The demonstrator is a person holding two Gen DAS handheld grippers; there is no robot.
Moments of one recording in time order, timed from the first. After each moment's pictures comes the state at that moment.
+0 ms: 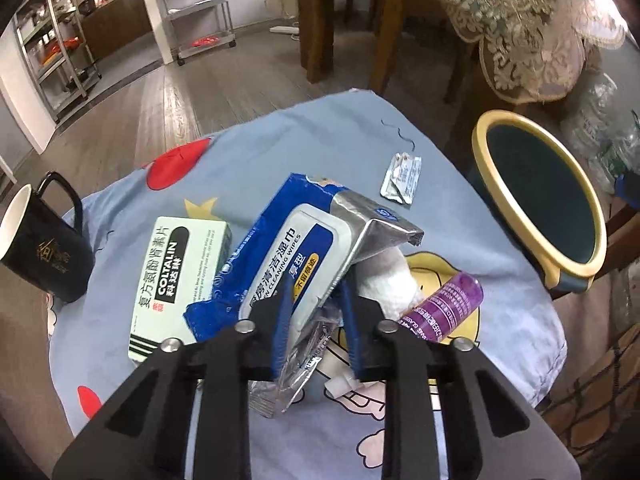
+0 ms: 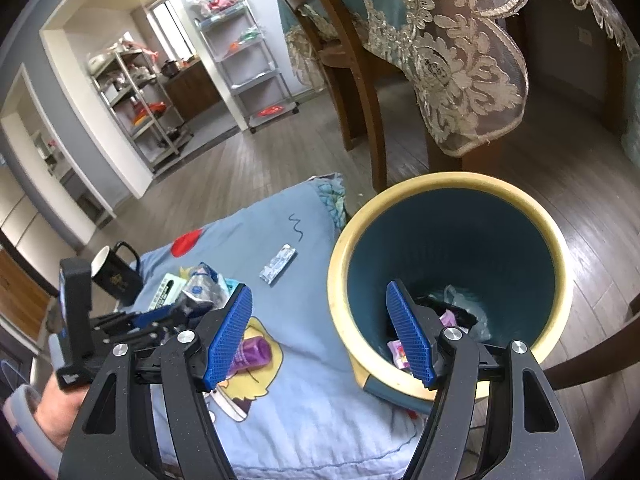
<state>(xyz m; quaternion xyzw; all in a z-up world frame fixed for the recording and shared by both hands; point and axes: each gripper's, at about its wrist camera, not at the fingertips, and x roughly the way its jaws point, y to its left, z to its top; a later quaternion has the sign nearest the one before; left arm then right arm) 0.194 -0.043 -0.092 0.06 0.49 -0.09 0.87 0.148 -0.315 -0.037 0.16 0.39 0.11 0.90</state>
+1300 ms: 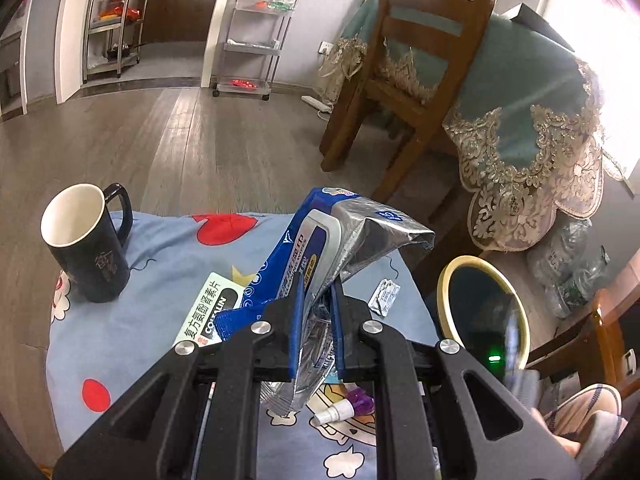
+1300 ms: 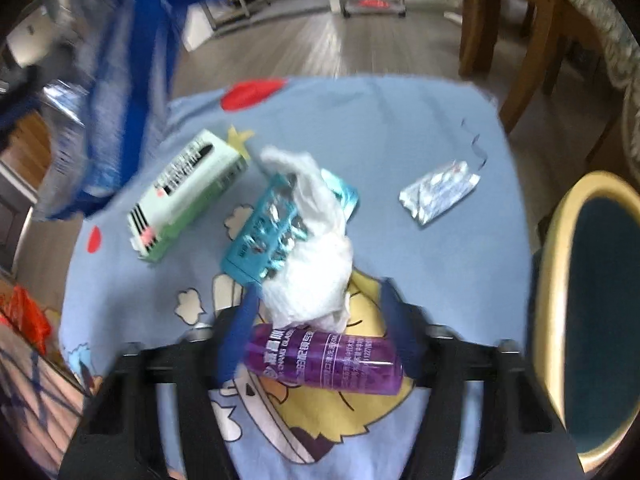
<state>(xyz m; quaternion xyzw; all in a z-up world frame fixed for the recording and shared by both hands) 0.181 0.036 -0.003 -0.13 0.38 -0.08 0.91 0.222 -0.145 -0.121 -0.02 0.53 0.25 0.81</state>
